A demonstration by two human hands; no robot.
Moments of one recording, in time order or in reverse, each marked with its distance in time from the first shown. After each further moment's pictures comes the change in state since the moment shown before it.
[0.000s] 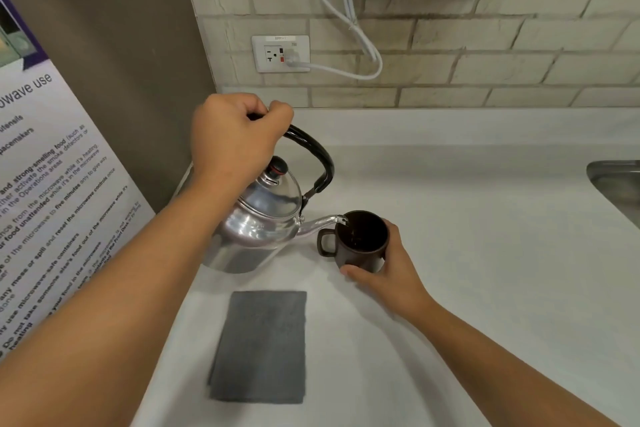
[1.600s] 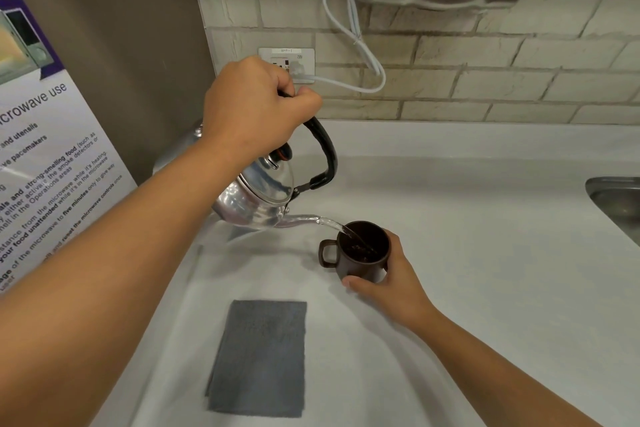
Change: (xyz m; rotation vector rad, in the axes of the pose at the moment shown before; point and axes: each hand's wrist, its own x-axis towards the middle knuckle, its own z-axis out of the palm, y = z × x) left_hand 0.032 0.033 -0.004 0.222 -0.130 0.181; right_hand 0.004 0.002 -0.004 -0.026 -0.034 0.037
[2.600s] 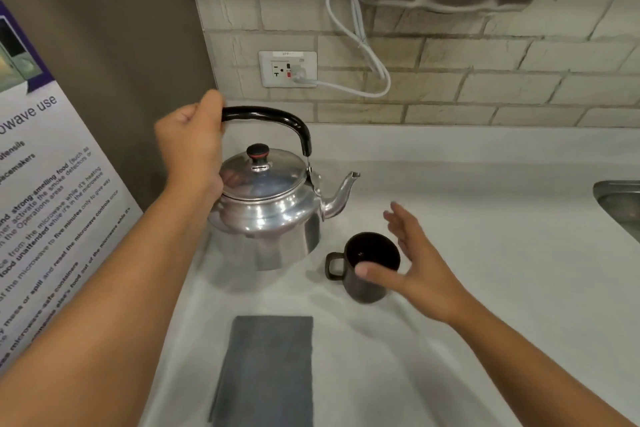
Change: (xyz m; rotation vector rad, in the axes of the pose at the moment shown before) left_hand -0.002 -0.075 0.009 -0.743 0.382 -0.634; right_hand 0.006 -0.065 -0.028 -0.047 -0.088 0.025
